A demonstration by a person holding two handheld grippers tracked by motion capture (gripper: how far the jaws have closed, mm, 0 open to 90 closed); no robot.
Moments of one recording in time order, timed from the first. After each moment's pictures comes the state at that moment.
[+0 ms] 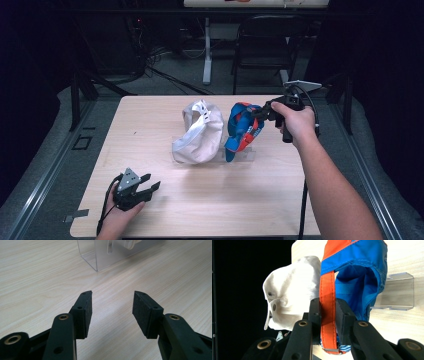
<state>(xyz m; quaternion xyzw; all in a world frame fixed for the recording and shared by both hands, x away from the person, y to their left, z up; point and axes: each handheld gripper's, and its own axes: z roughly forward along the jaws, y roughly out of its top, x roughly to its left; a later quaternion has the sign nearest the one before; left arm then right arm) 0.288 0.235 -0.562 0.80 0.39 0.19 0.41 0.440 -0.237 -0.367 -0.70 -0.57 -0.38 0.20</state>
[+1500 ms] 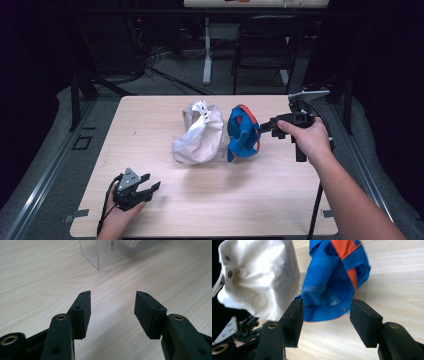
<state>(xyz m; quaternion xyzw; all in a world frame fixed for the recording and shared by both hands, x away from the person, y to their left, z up) 0.289 0.235 -0.564 0.80 0.40 0.19 0.41 0.397 -0.248 -0.373 -0.67 -0.66 -0.34 0.08</state>
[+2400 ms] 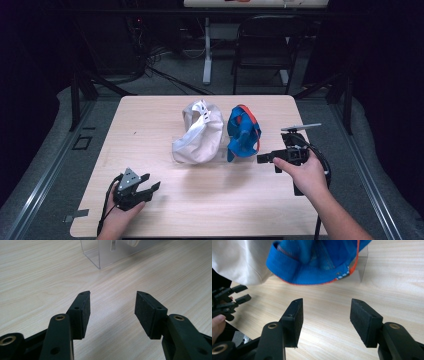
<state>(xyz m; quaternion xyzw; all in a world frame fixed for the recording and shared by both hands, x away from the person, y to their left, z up) 0.290 0.235 -0.565 0.80 0.40 0.20 0.41 0.339 -0.237 -0.431 -0.62 -0.71 -0.33 0.02</state>
